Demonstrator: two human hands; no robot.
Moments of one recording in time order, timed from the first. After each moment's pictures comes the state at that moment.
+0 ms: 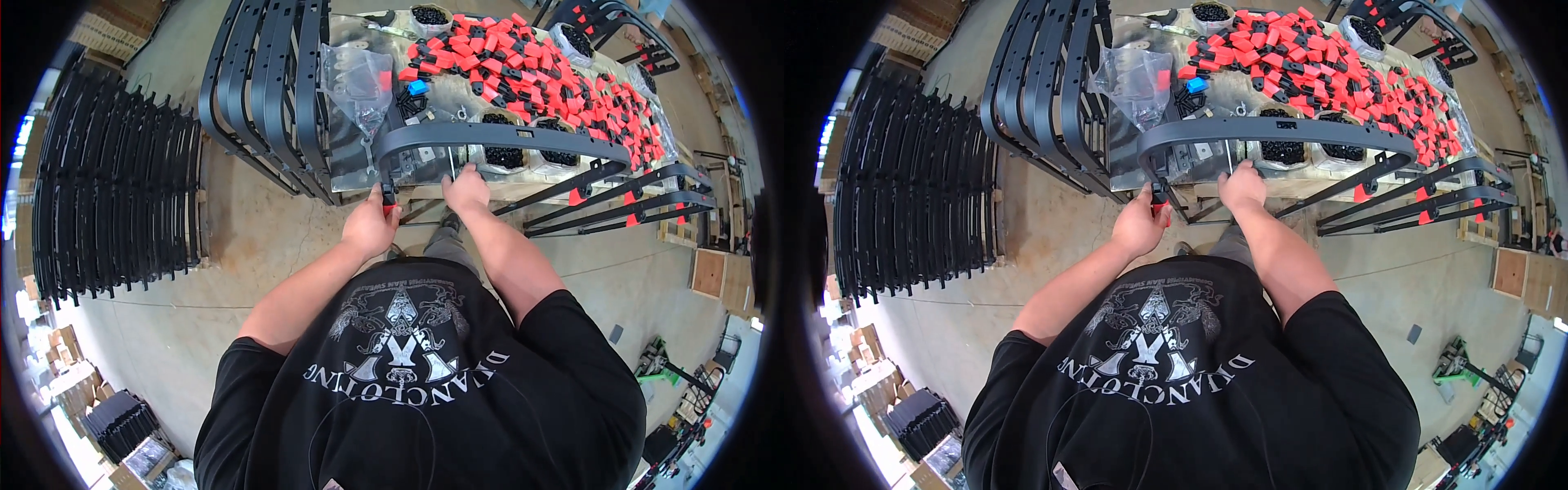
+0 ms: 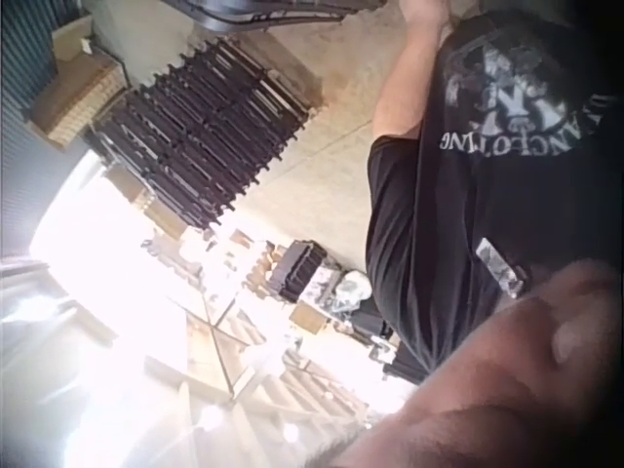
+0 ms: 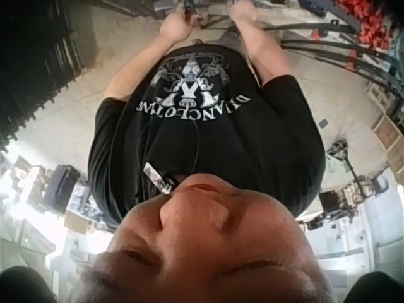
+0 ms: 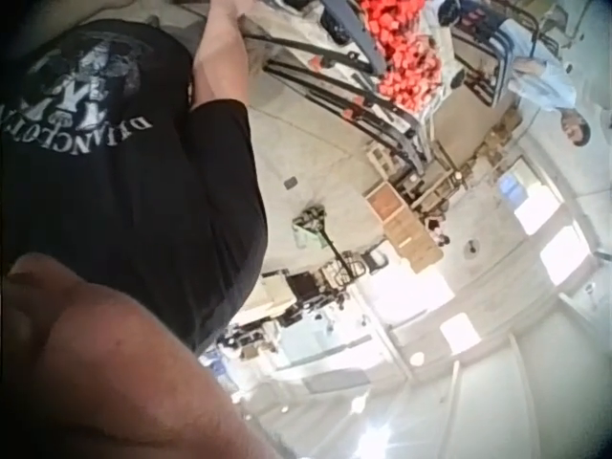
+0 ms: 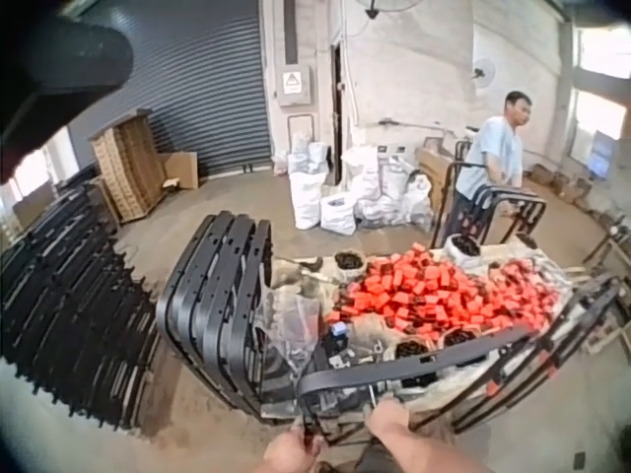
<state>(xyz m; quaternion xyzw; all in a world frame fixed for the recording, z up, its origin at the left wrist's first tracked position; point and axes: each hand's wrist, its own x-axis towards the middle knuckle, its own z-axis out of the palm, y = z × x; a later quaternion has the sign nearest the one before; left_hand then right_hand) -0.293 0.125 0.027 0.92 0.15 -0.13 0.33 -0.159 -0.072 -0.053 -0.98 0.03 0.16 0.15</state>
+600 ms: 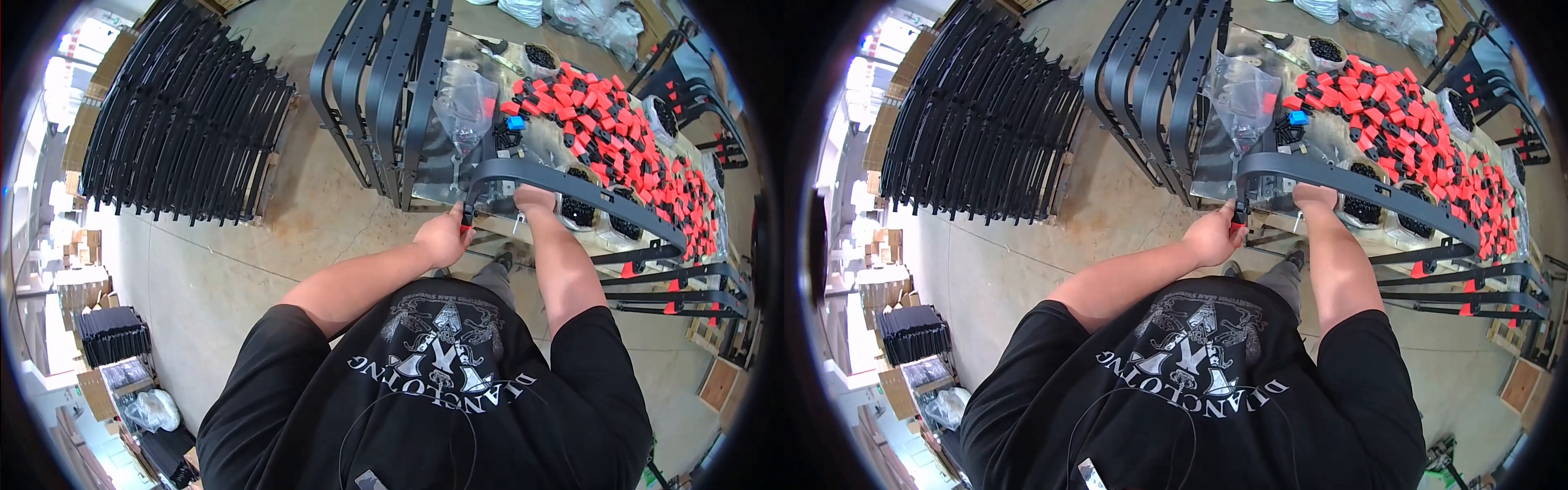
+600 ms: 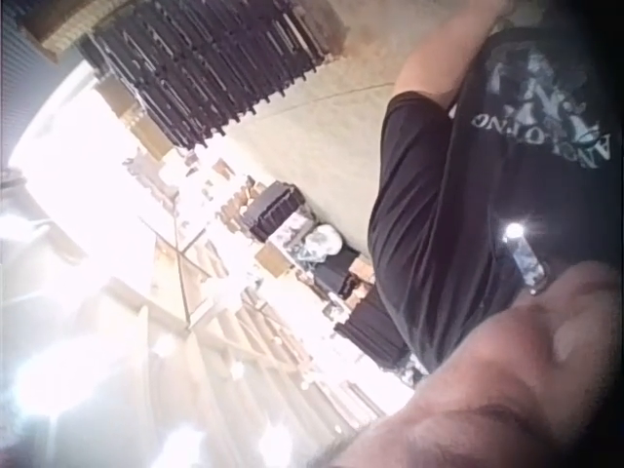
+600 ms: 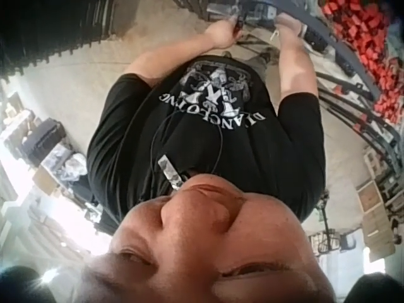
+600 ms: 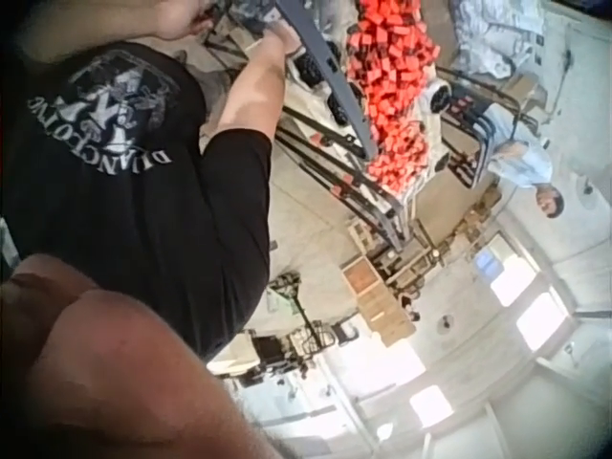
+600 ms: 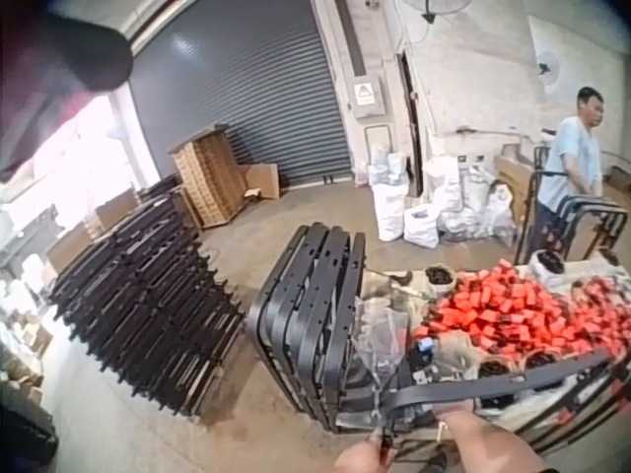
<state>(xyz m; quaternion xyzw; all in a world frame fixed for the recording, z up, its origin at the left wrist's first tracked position) -0.293 0.128 0.035 0.90 0.15 -0.19 0.35 -0.076 -0.040 -0.081 -0.97 -0.21 0.11 -0.01</state>
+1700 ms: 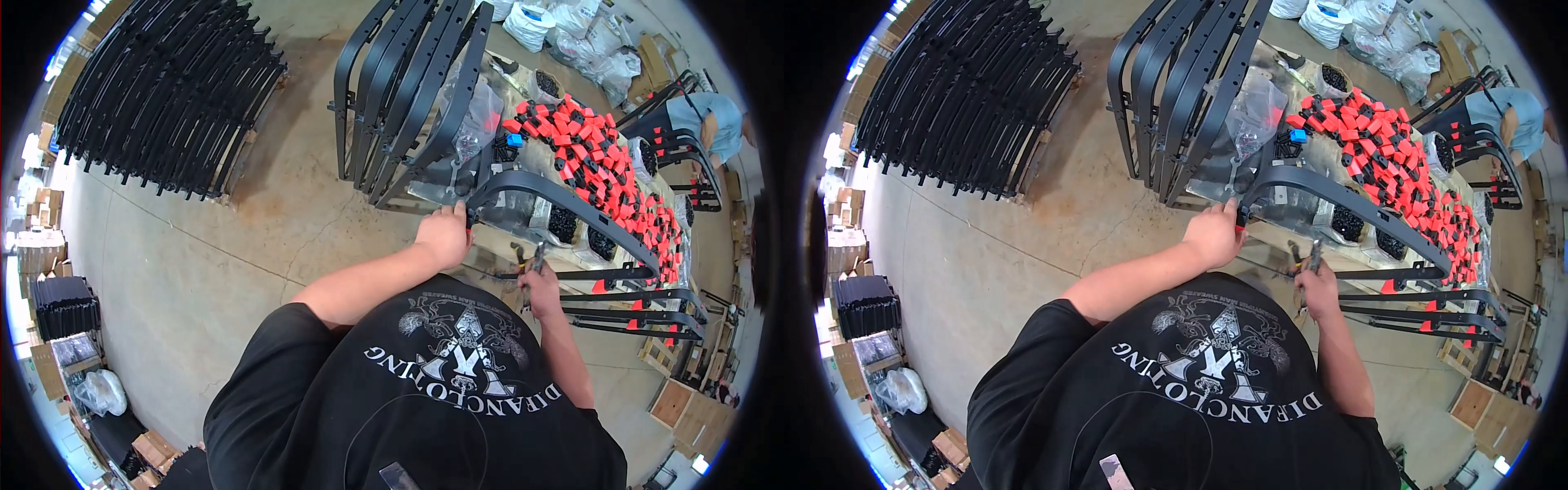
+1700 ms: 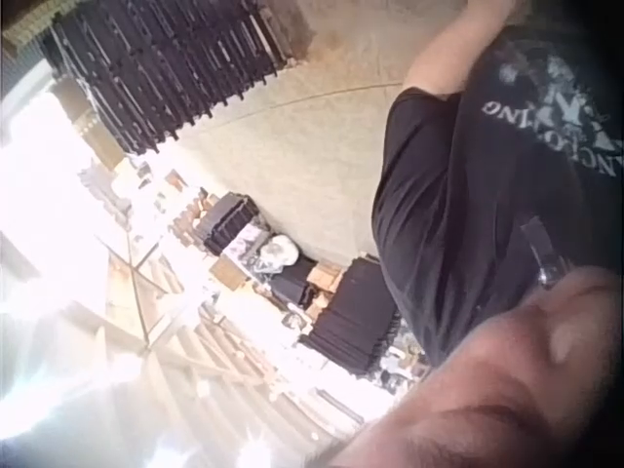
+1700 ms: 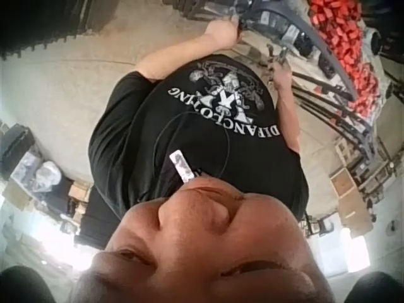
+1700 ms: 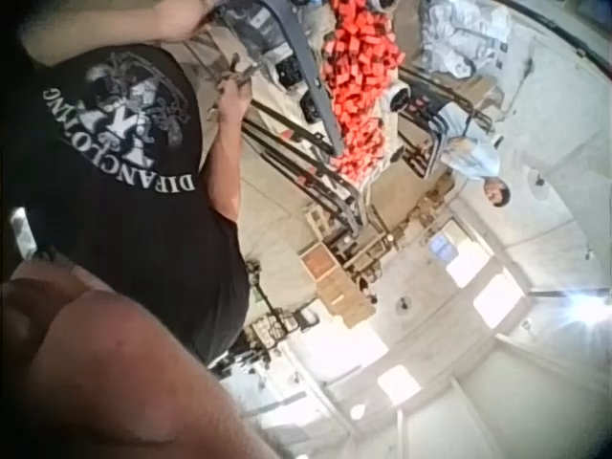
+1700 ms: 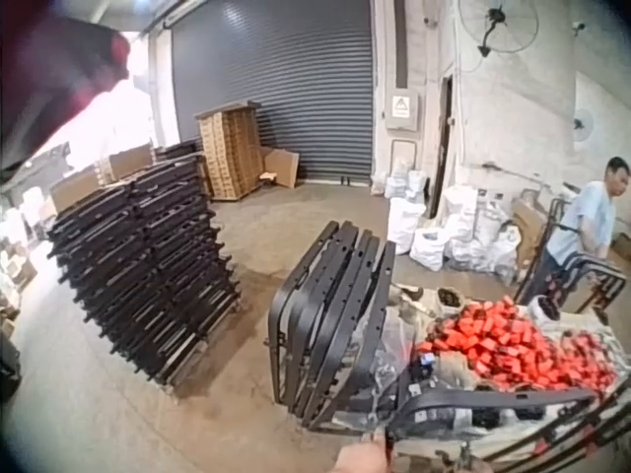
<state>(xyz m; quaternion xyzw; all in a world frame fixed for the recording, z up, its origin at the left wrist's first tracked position) -0.311 0.128 0.042 0.95 0.16 -0.06 0.28 -0.231 -0.147 0.026 -0.68 0.02 0.33 0.65</state>
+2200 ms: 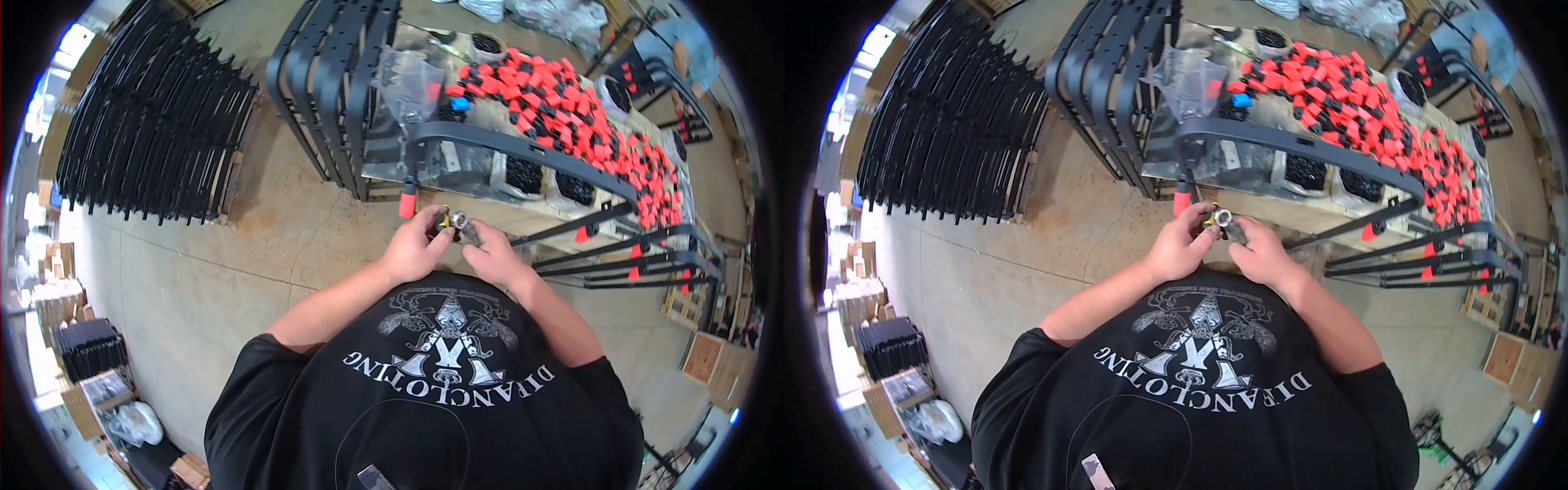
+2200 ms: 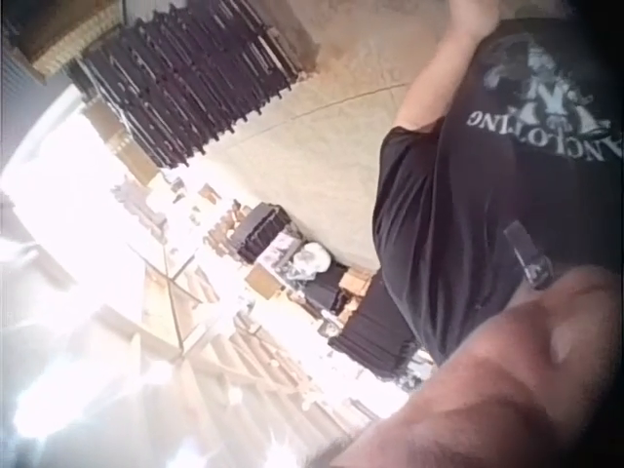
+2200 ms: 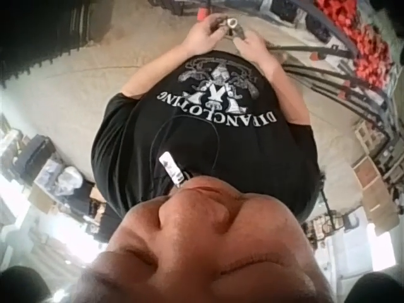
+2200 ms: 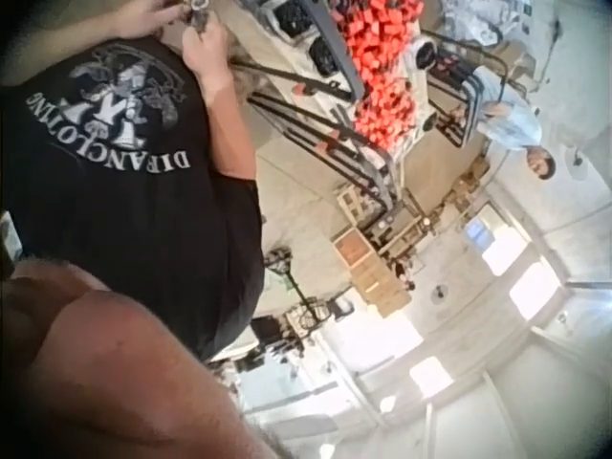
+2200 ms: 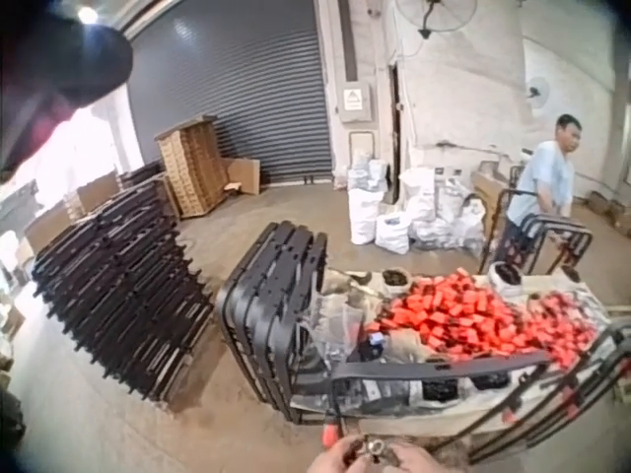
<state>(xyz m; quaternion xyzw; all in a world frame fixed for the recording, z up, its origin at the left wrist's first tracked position) -0.350 0.029 0.080 0.75 0.14 0.01 0.64 -0.247 -0.154 0.079 -0.76 -0.34 0.28 0.49</state>
